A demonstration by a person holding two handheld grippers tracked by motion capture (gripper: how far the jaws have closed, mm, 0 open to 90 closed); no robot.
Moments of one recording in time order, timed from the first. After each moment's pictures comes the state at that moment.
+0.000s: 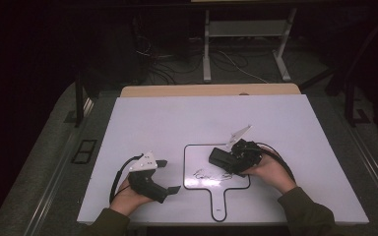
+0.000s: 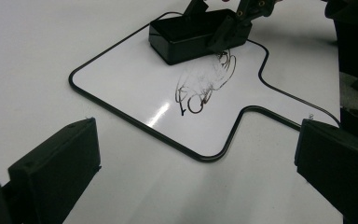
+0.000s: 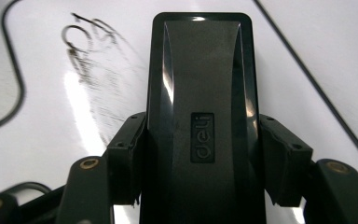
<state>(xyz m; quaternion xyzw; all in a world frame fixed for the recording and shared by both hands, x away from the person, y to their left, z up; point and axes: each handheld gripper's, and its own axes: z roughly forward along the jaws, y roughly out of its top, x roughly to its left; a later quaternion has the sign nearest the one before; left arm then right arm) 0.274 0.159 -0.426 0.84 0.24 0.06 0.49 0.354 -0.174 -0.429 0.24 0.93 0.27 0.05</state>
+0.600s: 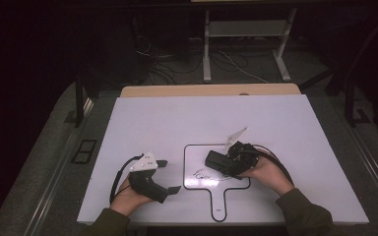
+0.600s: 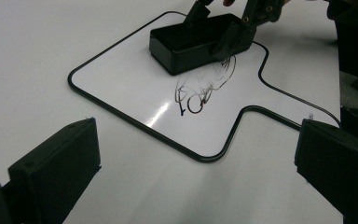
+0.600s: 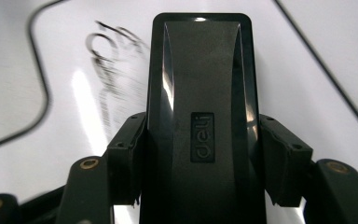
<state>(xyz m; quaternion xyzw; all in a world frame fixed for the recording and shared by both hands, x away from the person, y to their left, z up) 0.275 0.158 -0.426 0.84 0.24 0.06 0.48 0.347 -0.161 -0.429 0.23 0.93 0.27 0.04</state>
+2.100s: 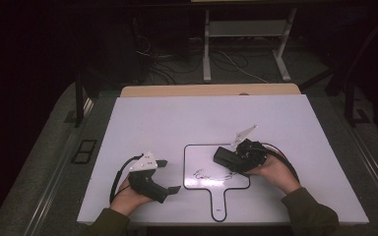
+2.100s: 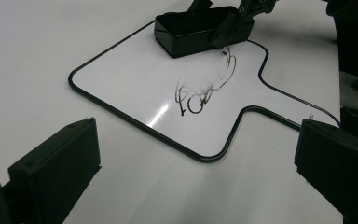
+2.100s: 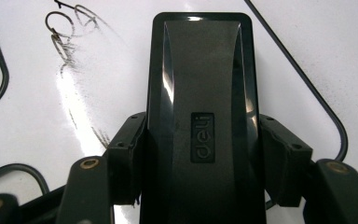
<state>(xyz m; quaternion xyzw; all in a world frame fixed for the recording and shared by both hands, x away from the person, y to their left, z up) 0.275 0.158 -0.425 0.84 0.24 0.06 0.48 0.352 -0.185 -0.429 0.26 0.93 0.27 0.06</state>
